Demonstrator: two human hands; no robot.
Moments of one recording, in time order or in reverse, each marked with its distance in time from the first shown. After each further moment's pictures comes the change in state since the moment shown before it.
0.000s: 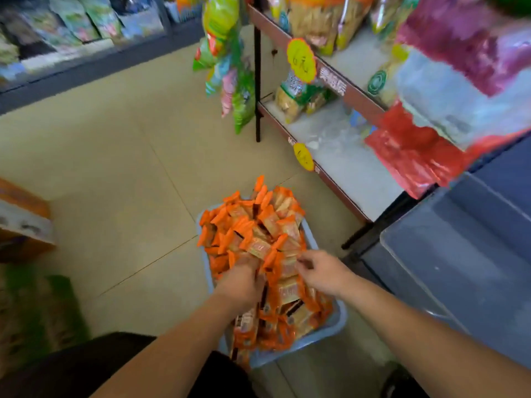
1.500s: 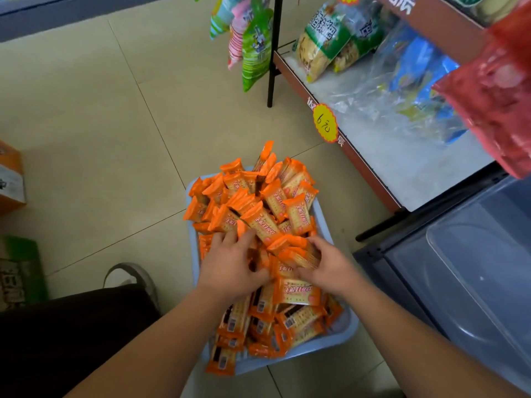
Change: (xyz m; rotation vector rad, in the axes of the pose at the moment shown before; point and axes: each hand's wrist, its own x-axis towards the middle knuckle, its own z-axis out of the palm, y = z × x) left_hand 0.040 -0.036 0.043 0.121 0.239 -0.006; right_hand 0.074 0.080 0.055 0.161 0.026 0.007
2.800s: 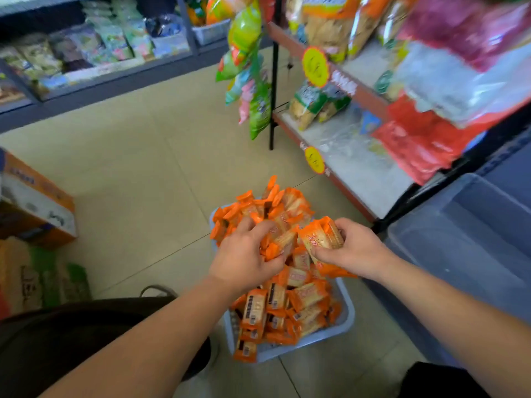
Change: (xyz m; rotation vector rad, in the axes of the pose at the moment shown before) left_hand -0.066 0.050 -0.116 -0.172 0.297 0.267; right_hand -0.117 -0.102 -0.086 -0.071 0.210 -0.085
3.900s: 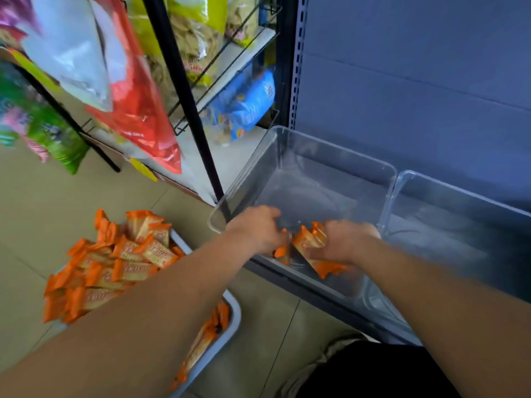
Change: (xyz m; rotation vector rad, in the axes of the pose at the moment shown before) left_hand 0.101 0.273 0.207 0.277 -0.698 0.257; right_hand -0.076 0.248 -0.126 -0.553 -0.060 0.533
